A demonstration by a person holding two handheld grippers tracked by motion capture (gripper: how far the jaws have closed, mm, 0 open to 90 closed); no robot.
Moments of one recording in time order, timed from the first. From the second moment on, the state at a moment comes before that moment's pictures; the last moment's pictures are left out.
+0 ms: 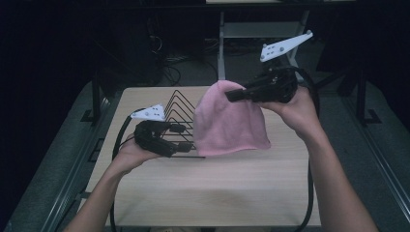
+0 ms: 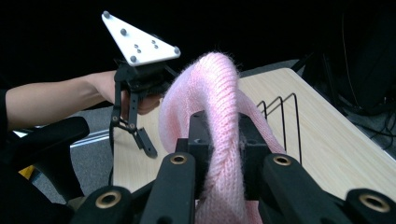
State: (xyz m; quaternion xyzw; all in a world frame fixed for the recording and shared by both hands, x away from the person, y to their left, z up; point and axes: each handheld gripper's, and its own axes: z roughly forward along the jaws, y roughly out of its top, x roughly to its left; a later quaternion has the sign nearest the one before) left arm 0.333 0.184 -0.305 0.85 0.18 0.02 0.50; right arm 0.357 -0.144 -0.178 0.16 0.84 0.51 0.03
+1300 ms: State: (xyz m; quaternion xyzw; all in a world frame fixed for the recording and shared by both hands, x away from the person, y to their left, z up) left arm 0.391 0.233 -0.270 0.86 0.23 0.06 0.45; right arm 0.402 -0.092 -0.168 0.17 0.81 0.56 0.07
